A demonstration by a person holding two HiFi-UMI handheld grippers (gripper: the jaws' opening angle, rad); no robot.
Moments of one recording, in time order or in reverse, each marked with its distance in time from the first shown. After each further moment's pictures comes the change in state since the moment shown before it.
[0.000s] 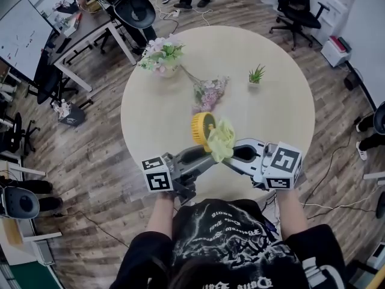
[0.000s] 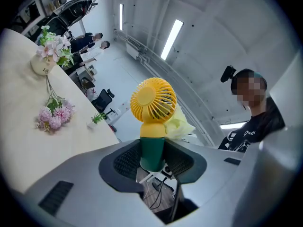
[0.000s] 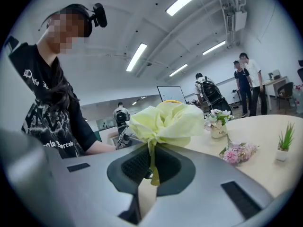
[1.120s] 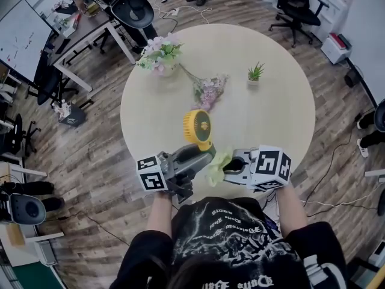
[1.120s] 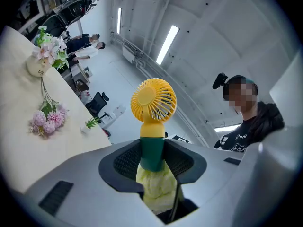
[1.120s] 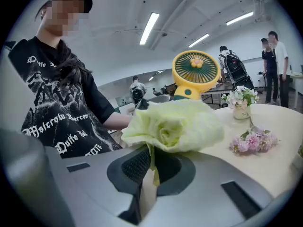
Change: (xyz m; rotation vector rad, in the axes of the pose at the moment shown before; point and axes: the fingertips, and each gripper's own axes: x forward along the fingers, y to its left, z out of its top) left arm -0.007 -0.010 0.014 0.013 -0.052 -0.068; right arm 0.018 0.035 -0.058 -0.064 0.328 0.224
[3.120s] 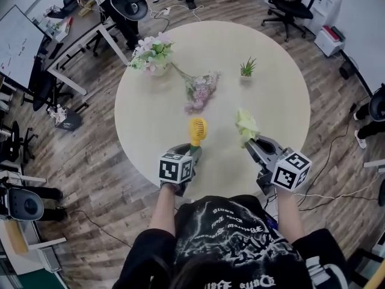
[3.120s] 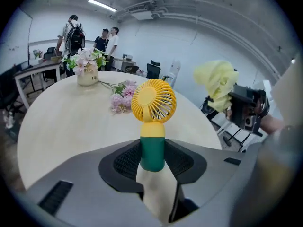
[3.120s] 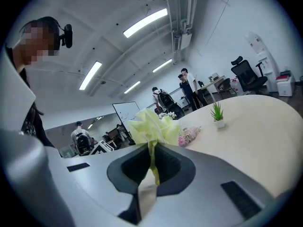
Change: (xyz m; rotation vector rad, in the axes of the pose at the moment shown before) left arm -0.063 0.154 -0.093 0.201 0.579 0.924; right arm -0.123 -0.082 -0.047 0.473 -0.577 -0.681
